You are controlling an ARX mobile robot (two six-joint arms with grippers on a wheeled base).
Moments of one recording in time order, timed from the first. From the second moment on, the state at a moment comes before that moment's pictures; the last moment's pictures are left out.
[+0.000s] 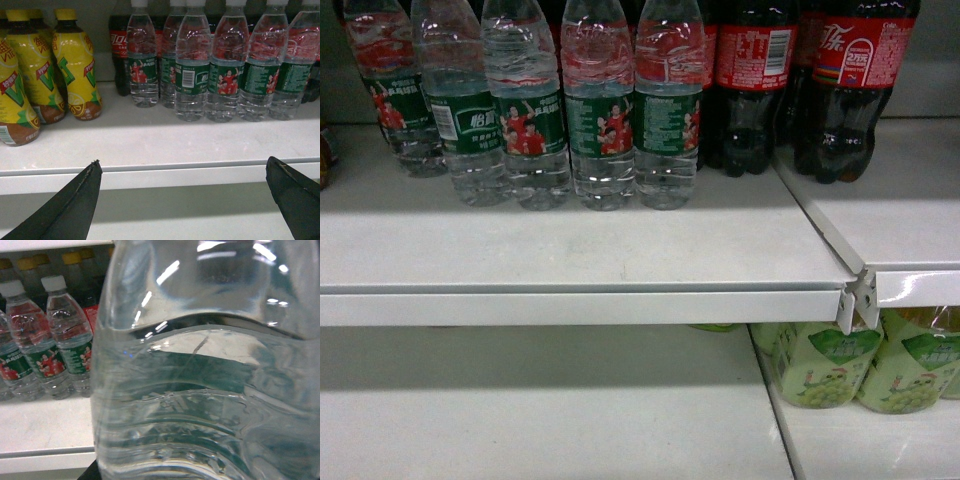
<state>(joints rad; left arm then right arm) 0.00 0.01 0.01 0.00 0.00 0.00 0.37 0.76 0.32 0.39 0.35 0.13</state>
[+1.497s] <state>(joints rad) 0.00 0.01 0.01 0.00 0.00 0.00 0.43 0.57 0.30 0.23 0.47 0.12</state>
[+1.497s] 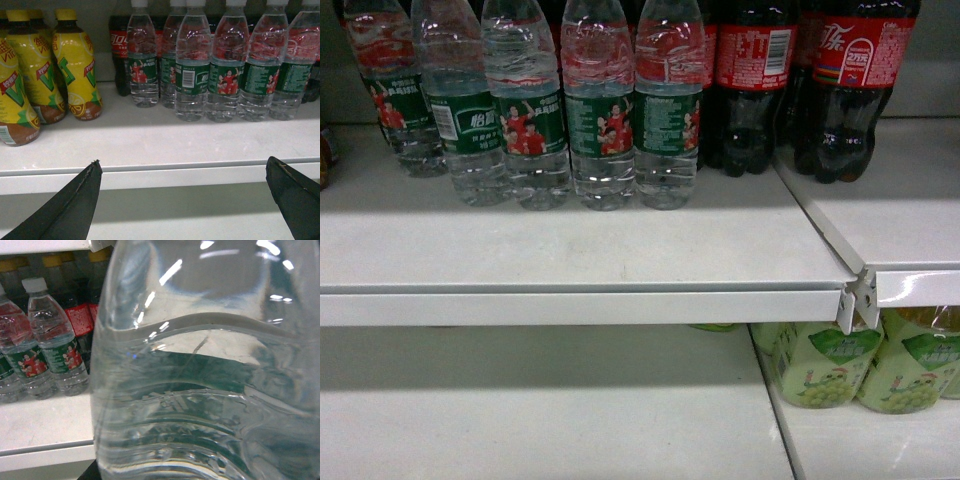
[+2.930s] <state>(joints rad) 0.00 0.01 0.01 0.00 0.00 0.00 0.43 0.57 0.30 0.24 0.47 0.12</state>
